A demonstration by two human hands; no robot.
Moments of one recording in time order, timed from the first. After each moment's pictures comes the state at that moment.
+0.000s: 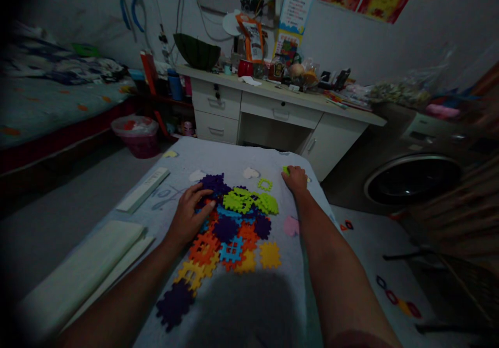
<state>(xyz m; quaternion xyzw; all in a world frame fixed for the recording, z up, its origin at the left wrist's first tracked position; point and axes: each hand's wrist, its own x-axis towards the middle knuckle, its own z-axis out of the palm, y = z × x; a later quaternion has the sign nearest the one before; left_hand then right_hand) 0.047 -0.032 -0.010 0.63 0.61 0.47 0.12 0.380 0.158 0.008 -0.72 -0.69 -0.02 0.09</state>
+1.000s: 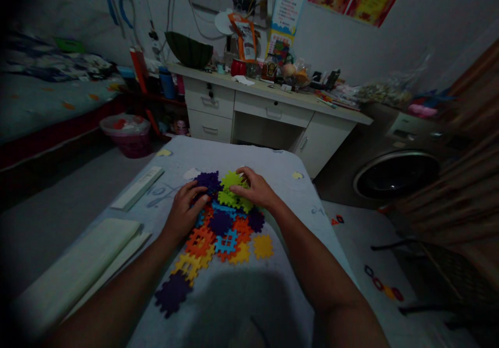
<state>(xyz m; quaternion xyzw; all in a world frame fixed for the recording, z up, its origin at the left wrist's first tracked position) 0.046 -0.032 -0.010 0.63 0.61 0.46 0.12 0.281 0.049 0.071 -0.39 -0.82 0.30 0.29</state>
